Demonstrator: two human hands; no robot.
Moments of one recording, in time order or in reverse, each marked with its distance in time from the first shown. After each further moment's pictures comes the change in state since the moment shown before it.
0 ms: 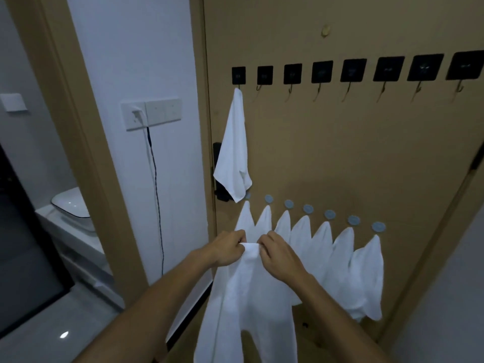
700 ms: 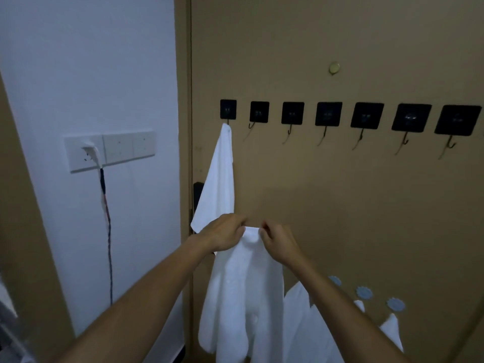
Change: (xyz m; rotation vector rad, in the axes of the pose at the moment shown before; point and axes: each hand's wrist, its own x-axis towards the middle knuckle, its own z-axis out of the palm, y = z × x) left_hand 0.221 -0.003 -0.121 0.091 0.208 0.176; right_hand 0.238 0.075 -0.063 0.031 0.111 0.095
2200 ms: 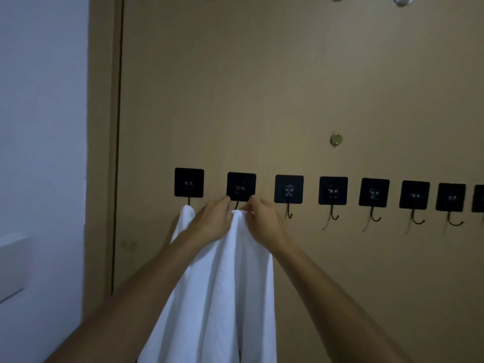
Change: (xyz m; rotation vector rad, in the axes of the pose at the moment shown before) left_hand 0.317 -0.083 -0.135 -0.167 0.309 0.364; right_hand 0.320 -0.019 -0.054 -0.384 0.431 0.125
